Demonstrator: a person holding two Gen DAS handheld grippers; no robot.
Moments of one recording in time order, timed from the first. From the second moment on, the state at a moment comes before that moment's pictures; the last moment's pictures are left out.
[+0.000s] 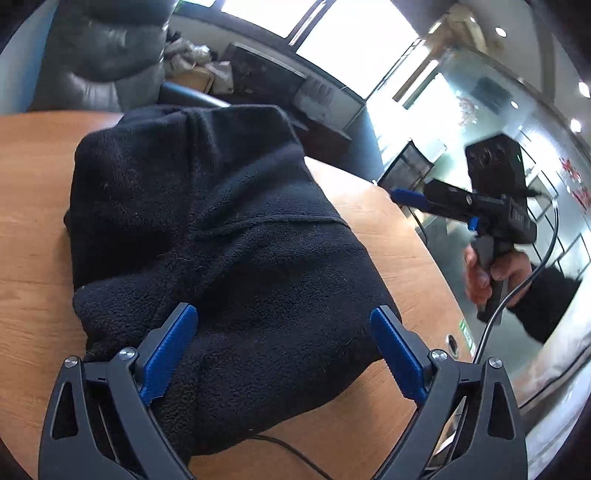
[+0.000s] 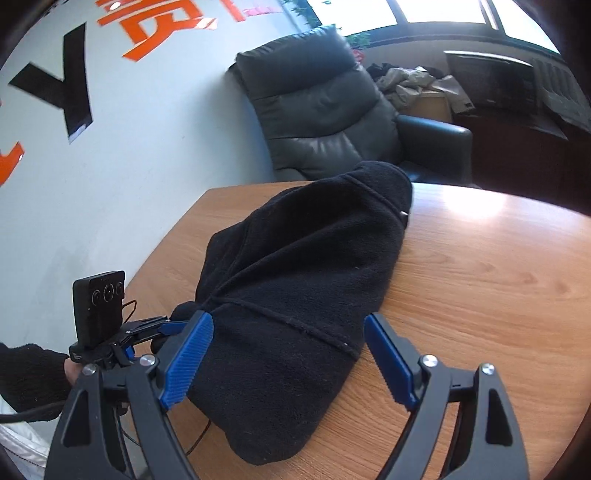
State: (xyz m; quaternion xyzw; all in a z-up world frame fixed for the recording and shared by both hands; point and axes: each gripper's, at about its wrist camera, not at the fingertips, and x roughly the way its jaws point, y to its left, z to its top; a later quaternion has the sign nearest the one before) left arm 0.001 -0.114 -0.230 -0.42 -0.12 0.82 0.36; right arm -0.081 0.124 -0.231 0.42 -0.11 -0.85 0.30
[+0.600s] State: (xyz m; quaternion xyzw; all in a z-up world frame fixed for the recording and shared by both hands) left arm 0.053 -0.142 -0.237 -0.36 -0.11 0.86 0.33; right arm -0.186 -0.145 -0.311 0.37 0.35 -0.71 0.49
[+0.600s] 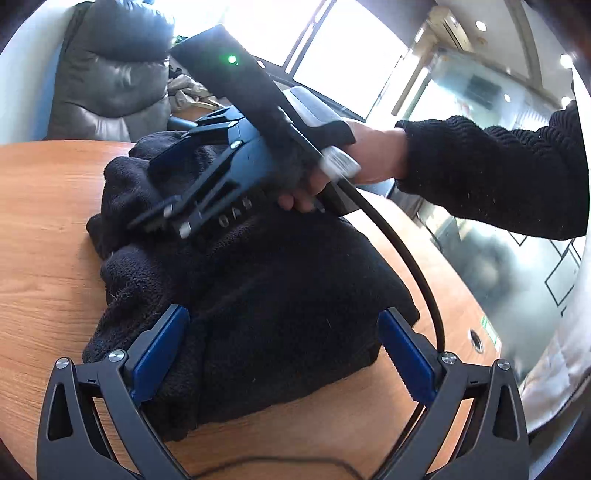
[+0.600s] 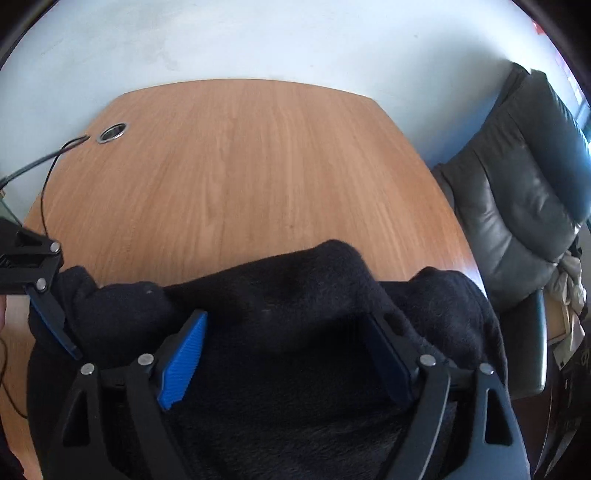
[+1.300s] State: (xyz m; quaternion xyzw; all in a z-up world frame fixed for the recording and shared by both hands) left arm 0.061 -0.168 -0.254 -0.36 -0.13 0.86 0.33; right arm -0.192 -0.209 -0.319 0.30 0.38 -0.71 0.50
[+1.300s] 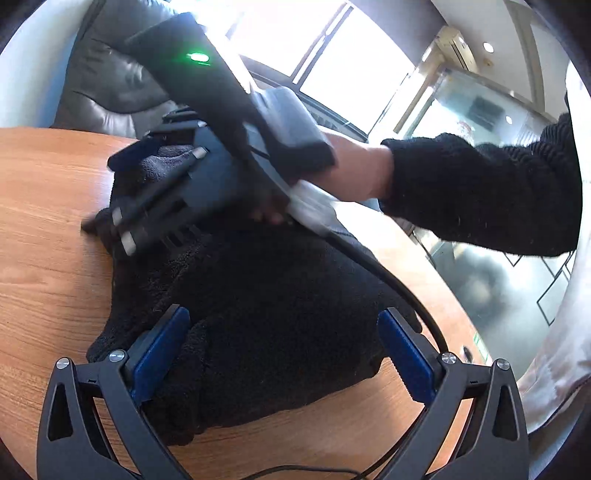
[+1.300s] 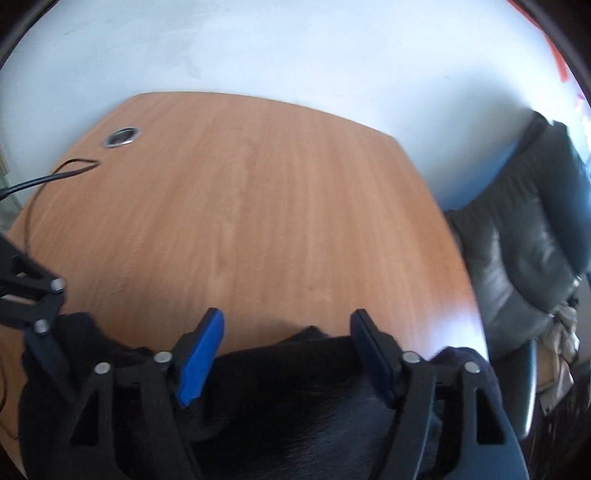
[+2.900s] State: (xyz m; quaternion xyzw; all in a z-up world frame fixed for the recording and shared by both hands) left arm -0.001 -0.159 -0.196 -0.39 -0.09 0.84 0.36; right arm -0.307 0.038 -0.317 0.42 -0.02 -0.85 0.31
